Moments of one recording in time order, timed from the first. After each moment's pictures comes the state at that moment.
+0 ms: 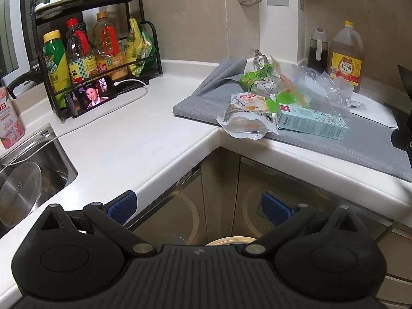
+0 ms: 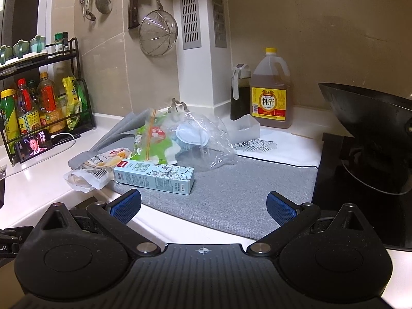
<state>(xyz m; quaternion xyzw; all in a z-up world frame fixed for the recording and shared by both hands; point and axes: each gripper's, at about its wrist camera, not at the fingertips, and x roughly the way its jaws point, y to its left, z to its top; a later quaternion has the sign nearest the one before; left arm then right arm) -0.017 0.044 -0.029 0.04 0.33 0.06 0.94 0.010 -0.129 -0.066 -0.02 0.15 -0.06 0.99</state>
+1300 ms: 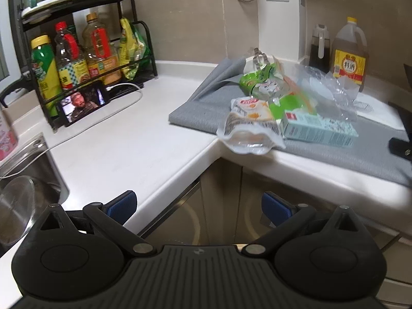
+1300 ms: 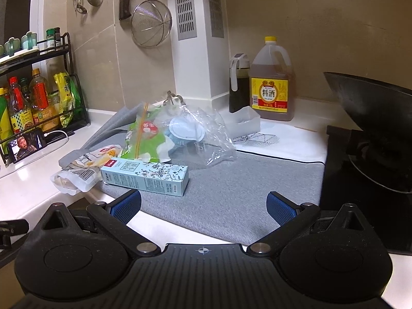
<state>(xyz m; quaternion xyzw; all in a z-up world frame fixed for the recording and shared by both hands) 0.027 0.049 -0.025 0.05 0.34 0.04 0.94 0.051 -0.140 -0.073 -0.02 0.17 -0.05 0.98</state>
